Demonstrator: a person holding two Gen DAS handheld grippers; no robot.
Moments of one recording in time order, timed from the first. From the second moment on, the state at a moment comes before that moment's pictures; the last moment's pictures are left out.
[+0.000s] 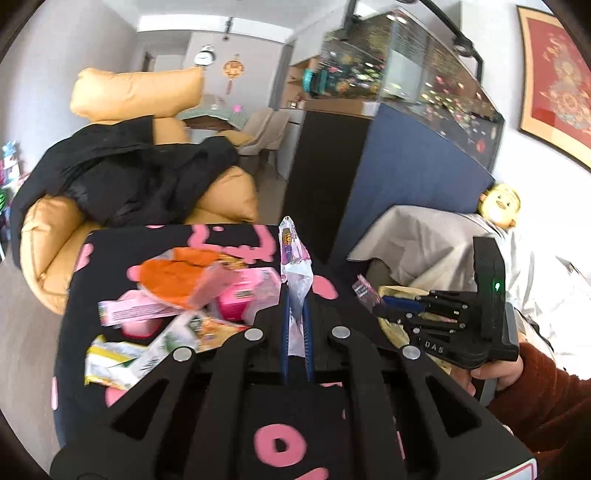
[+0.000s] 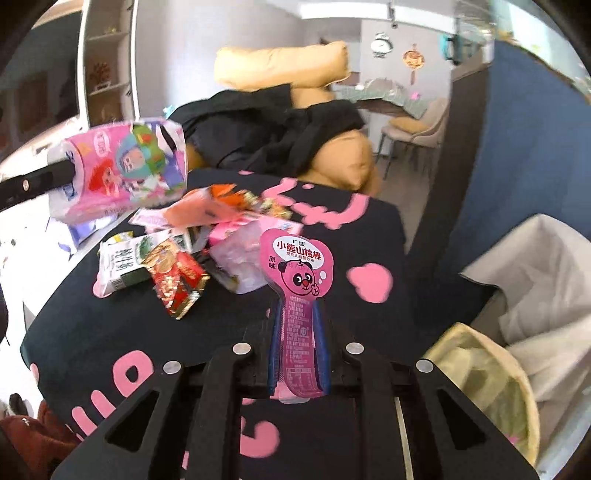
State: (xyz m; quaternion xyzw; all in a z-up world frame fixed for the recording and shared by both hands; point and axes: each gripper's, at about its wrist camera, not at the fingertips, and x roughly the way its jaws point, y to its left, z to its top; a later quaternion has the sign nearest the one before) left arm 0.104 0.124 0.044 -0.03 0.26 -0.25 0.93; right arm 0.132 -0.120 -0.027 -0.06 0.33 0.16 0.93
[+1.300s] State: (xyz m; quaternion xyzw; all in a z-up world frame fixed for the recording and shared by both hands) left arm 0.187 -0.200 -0.100 0.02 0.48 -0.43 0.76; right arm 0.063 -0.351 -0.079 0.04 0.33 0.00 0.94
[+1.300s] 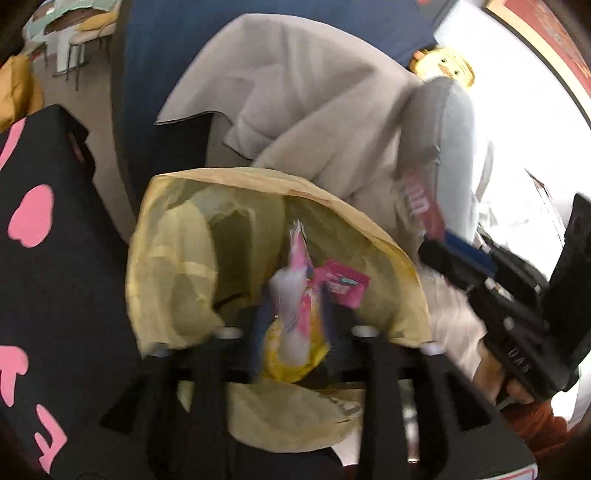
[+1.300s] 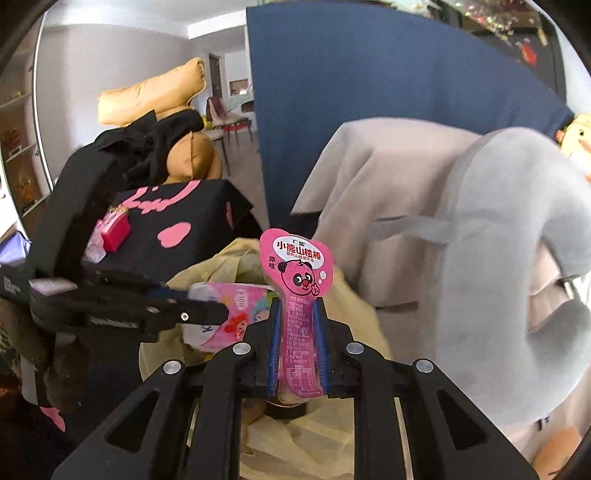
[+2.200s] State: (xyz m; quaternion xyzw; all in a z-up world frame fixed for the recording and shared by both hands) left arm 0.156 -0.021 -0.046 0.00 0.37 -0.26 0.89; right arm 0.146 -0.292 -0.159 -0.02 0.49 0.00 0.87
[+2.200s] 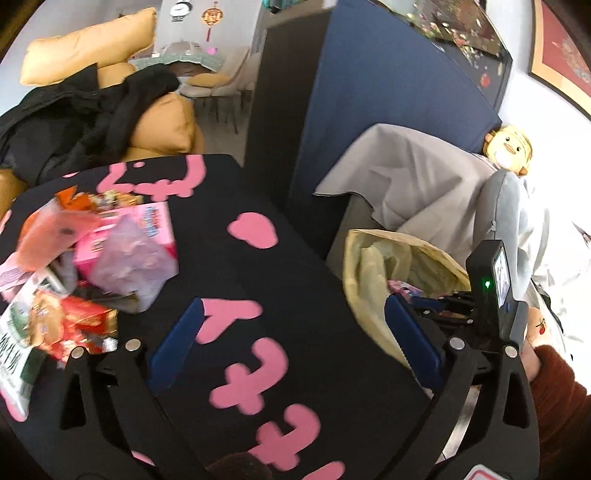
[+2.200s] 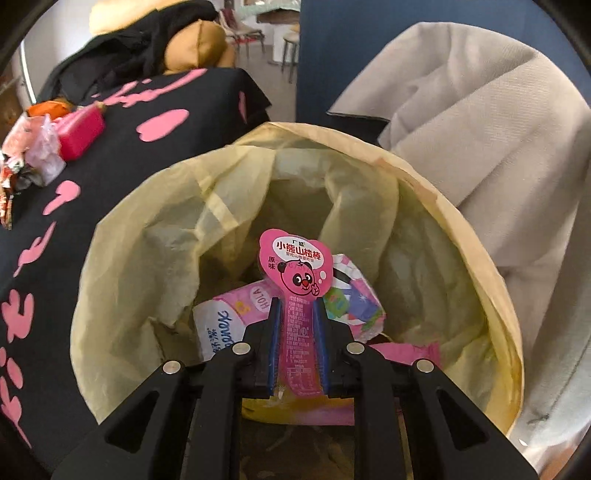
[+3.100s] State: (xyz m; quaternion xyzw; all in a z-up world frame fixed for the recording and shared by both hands) left arm 0.154 0.173 -0.045 -0.11 0.34 -0.11 0.93; right arm 0.134 -0.214 -0.055 -0.06 0.36 0.03 0.93
